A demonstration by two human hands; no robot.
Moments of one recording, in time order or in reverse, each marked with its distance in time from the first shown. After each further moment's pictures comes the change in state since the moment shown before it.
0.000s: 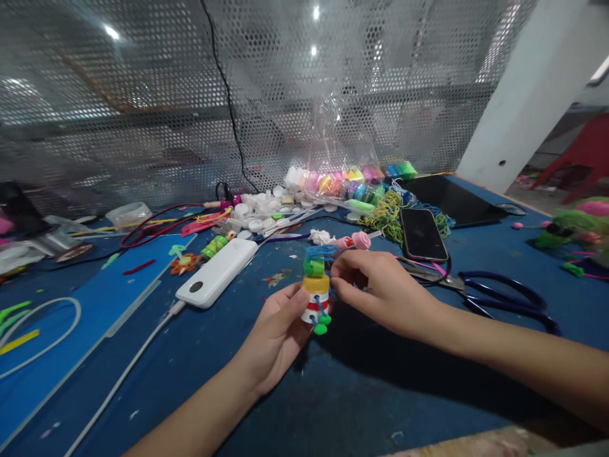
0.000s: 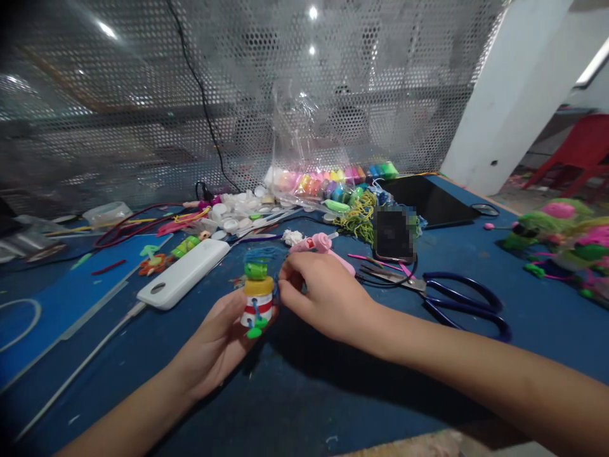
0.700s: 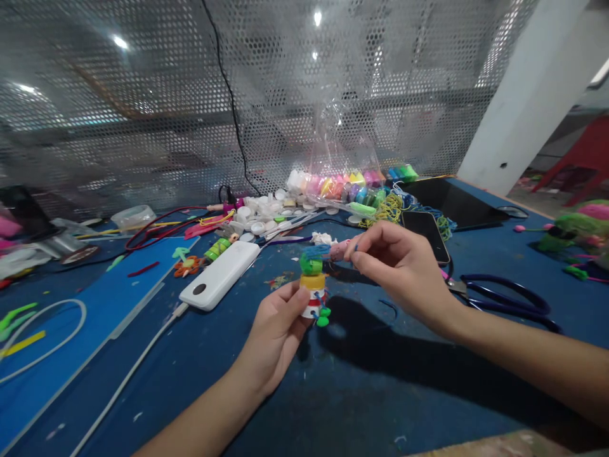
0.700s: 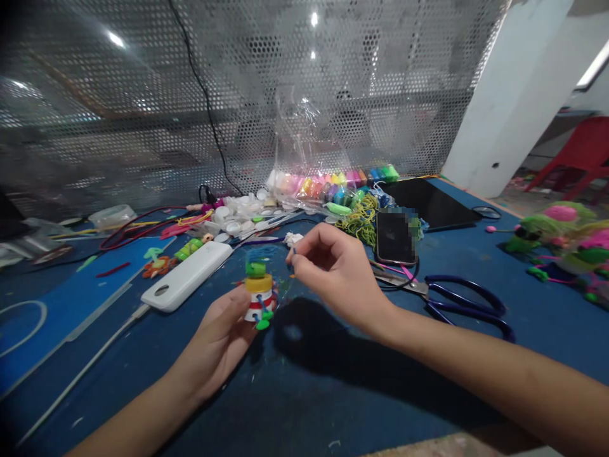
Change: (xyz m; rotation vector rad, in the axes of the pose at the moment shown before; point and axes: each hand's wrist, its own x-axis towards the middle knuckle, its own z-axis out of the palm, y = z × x) left_hand 0.002 -0.002 -0.004 0.111 0.076 0.085; right_hand 0.004 0.004 -0.002 0.621 0.358 0.003
